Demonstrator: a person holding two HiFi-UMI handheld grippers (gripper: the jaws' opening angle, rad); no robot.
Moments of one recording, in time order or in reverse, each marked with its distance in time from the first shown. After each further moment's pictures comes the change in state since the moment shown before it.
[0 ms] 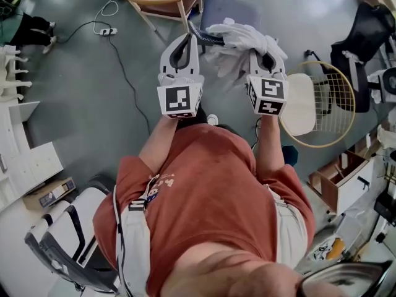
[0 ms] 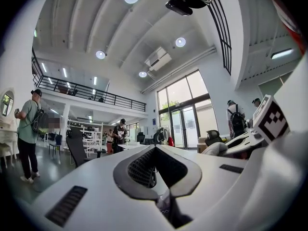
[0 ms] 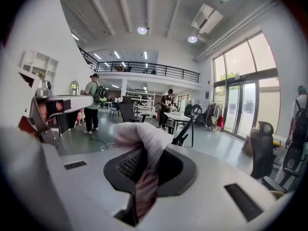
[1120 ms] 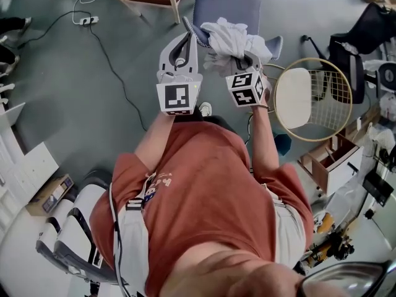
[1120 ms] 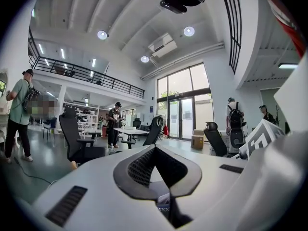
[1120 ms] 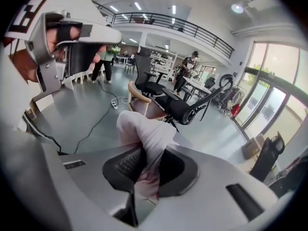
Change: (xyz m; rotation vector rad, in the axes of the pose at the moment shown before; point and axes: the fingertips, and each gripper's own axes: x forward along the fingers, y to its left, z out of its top) left arm 0.085 0.043 -0.105 -0.085 0.157 -0.069; right arm 0.124 0.044 -0.139 -0.269 0.510 0.114
